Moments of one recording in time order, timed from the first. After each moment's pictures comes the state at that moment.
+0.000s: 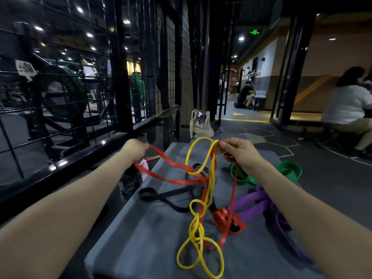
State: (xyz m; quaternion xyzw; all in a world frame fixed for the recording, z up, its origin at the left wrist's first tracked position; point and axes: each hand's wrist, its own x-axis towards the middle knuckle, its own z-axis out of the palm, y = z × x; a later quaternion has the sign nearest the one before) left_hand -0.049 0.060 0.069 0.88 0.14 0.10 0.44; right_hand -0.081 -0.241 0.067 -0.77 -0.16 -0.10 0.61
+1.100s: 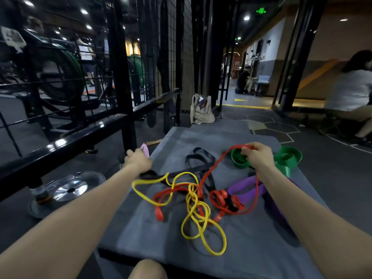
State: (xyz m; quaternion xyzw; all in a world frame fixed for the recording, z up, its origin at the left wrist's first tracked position) left_hand -0.063 0.051 -0.012 0.95 0.19 0.05 0.26; right_hand -0.067 -0.275 0.003 -0.80 0.11 -0.20 0.56
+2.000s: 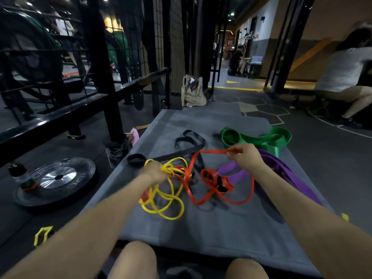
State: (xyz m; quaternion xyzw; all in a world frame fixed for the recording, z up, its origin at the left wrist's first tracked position) left_hand -0.088 -0.016 -0.075 0.98 0.03 -0.07 0.19; right_hand -0.091 -0.286 -0.035 -0.91 0.01 -0.11 0.41
